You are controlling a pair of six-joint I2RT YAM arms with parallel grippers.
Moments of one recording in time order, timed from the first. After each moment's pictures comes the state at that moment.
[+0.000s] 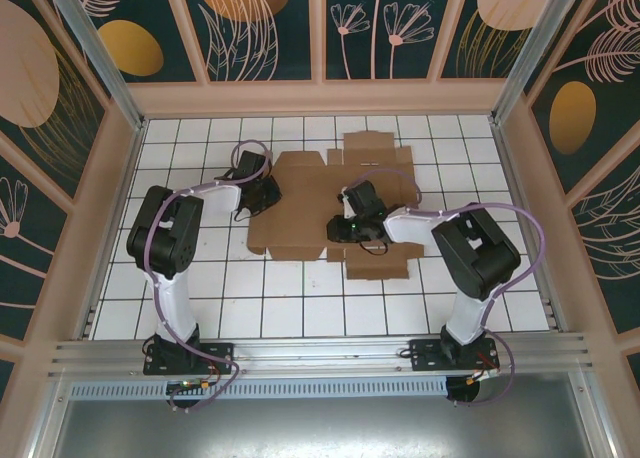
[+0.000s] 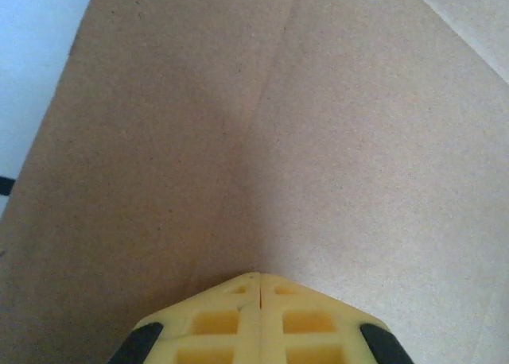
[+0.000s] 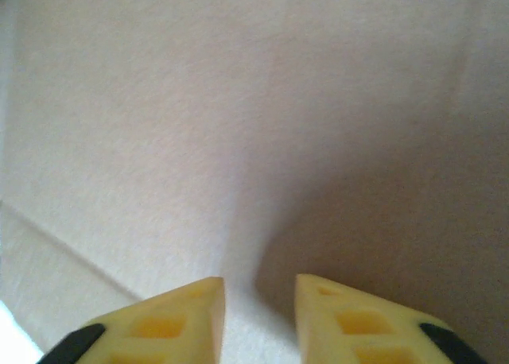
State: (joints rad) left arm -0.34 1.97 1.17 -0.19 0.11 -0.84; right arm 0.63 1.78 0.91 -0.09 -0.29 0.52
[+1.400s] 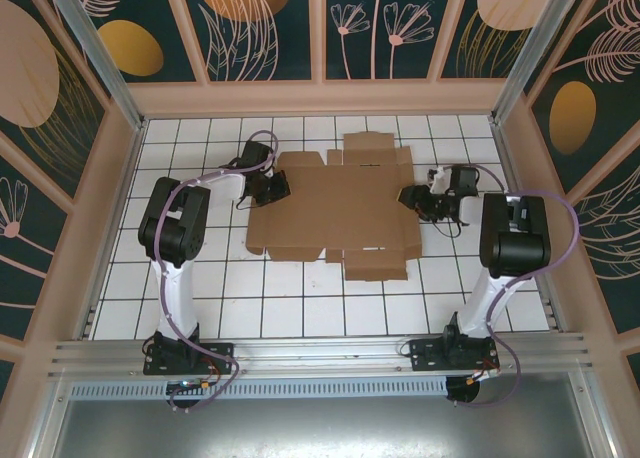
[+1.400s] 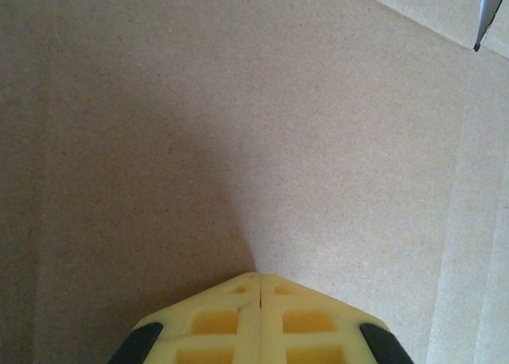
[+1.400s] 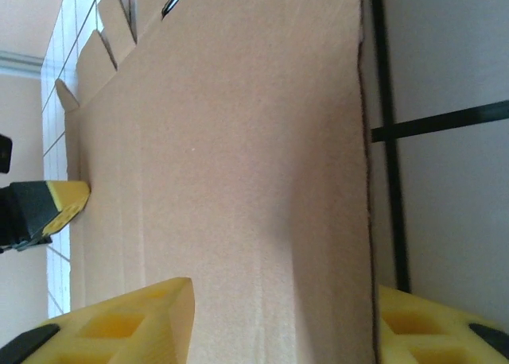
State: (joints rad) left arm -0.33 2.09 1.34 -0.24 0.34 -0.63; right arm -0.06 1.85 0.87 0.07 -0.78 0.44
